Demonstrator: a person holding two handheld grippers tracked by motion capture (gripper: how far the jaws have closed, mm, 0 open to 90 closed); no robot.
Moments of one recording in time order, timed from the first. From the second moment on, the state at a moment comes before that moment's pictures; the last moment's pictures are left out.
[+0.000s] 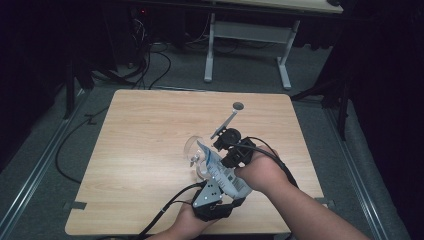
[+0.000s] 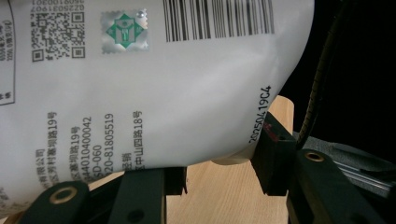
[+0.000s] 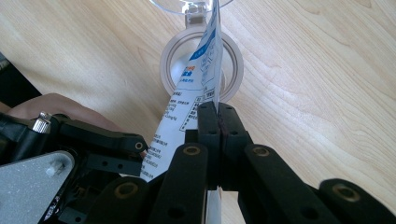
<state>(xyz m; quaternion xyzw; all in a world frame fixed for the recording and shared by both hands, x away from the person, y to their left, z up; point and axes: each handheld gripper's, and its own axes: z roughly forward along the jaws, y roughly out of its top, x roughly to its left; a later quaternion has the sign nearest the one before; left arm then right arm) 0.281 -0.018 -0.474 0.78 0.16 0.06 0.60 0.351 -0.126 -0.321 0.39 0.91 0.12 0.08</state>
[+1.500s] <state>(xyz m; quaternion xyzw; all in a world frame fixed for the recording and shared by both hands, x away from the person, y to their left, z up) 0.283 -0.016 -0.472 0.78 0.16 0.06 0.60 0.356 -0.119 -0.320 0.38 0.91 0.12 0.09</state>
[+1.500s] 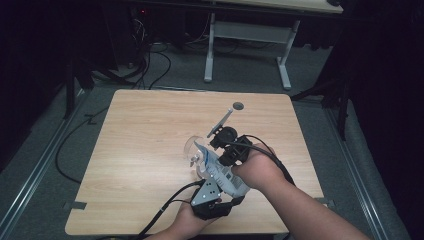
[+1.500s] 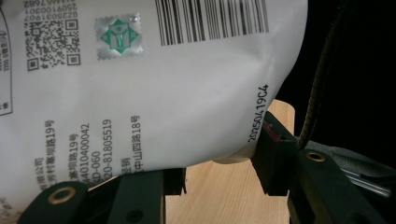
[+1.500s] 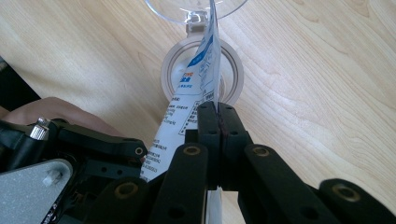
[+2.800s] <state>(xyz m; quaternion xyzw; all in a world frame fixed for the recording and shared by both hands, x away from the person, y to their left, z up) 0.283 -0.016 -0.469 0.78 0.16 0.06 0.61 0.357 -0.118 -0.319 0.38 0.91 0.12 0.09</state>
